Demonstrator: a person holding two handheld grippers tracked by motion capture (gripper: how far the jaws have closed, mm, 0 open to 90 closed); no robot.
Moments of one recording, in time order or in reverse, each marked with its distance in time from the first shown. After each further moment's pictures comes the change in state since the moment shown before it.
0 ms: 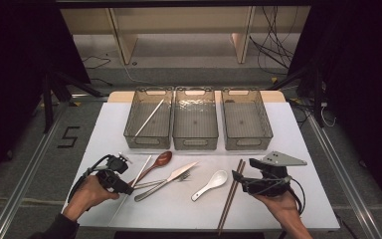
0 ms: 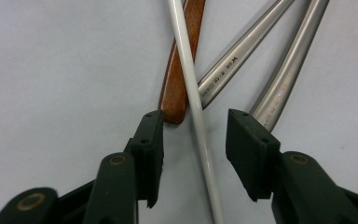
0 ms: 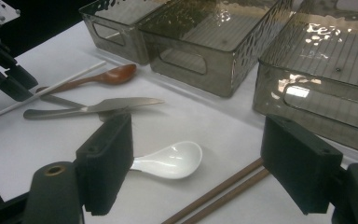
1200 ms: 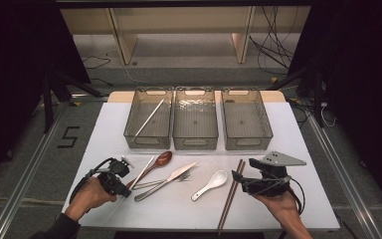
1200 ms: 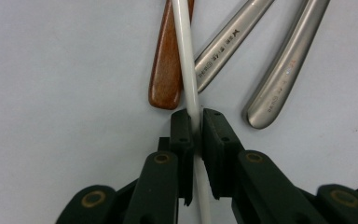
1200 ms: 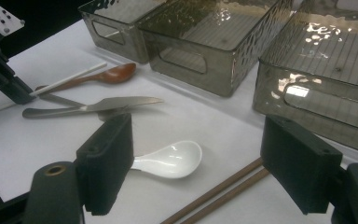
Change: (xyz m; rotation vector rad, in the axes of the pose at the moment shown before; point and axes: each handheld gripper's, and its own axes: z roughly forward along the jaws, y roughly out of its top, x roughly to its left) left arm 0.000 -0.003 0.009 0.057 -0.017 0.022; right arm 0.000 0.000 0.001 0.005 -0.001 -0.001
